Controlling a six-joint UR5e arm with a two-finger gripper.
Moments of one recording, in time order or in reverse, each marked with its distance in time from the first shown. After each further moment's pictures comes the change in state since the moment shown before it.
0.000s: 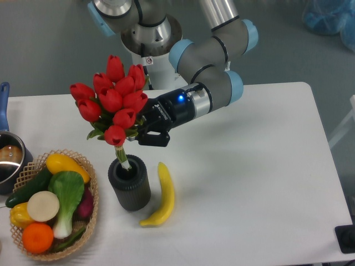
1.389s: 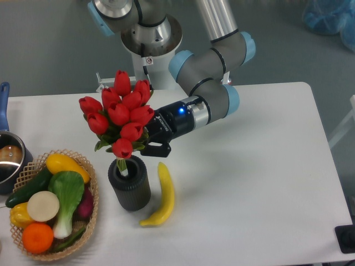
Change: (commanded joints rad) arm -0.005 -0.069 -0.003 -0.003 -0.023 0.061
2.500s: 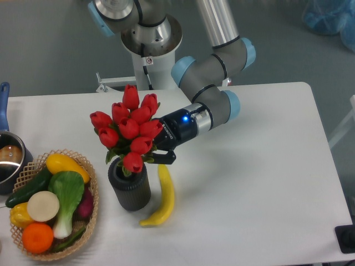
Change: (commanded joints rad) arm 0.012 -0.037 -0.020 0.002 0.006 0.003
